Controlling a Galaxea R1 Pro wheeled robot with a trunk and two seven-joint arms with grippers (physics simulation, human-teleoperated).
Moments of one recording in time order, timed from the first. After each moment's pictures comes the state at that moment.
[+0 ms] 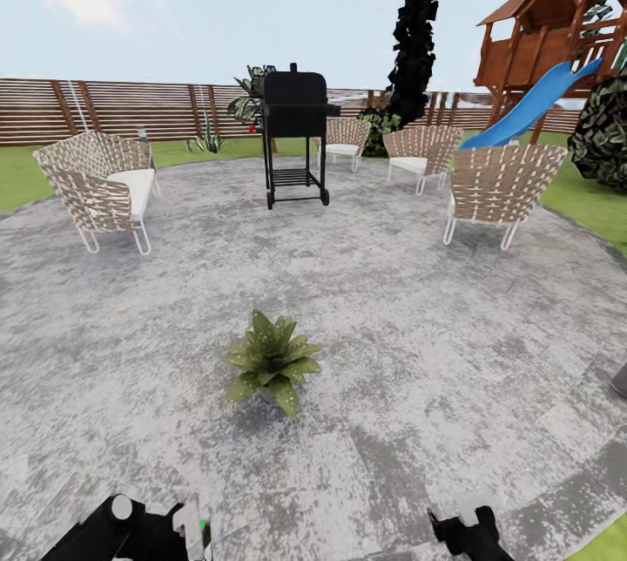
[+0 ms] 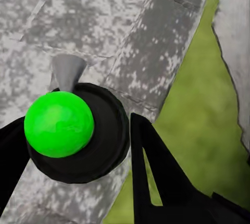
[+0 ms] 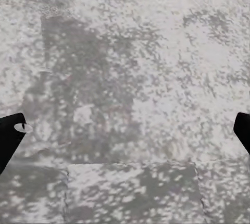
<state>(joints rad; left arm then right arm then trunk) -0.46 0.18 0.05 -0.45 -0.74 -0.14 -0.96 -0.43 -0.11 -0.36 -0.17 0.55 -0.41 0.08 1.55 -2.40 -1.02</state>
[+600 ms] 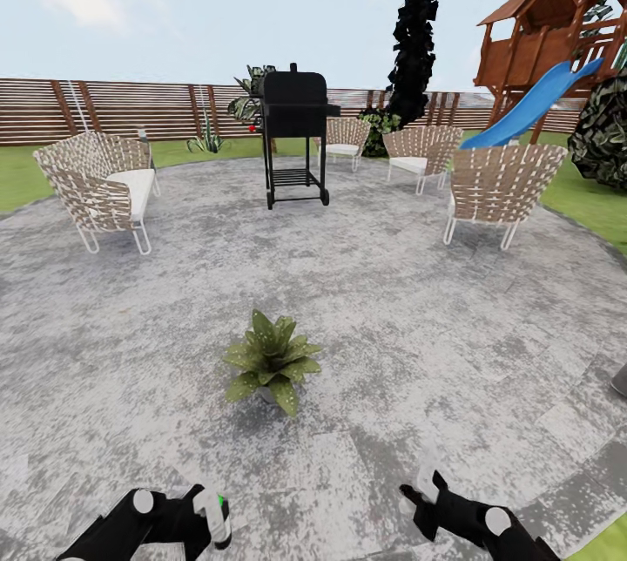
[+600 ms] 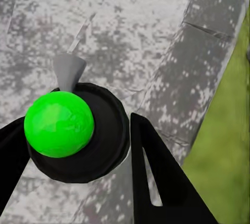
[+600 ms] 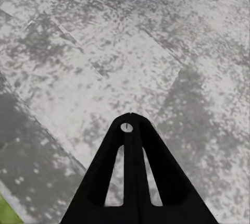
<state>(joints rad) -0.47 0.12 0.04 -0.45 -0.74 -0.16 -0.81 -0.43 -0.10 -0.21 -0.47 0.76 -0.41 0.64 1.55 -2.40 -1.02</state>
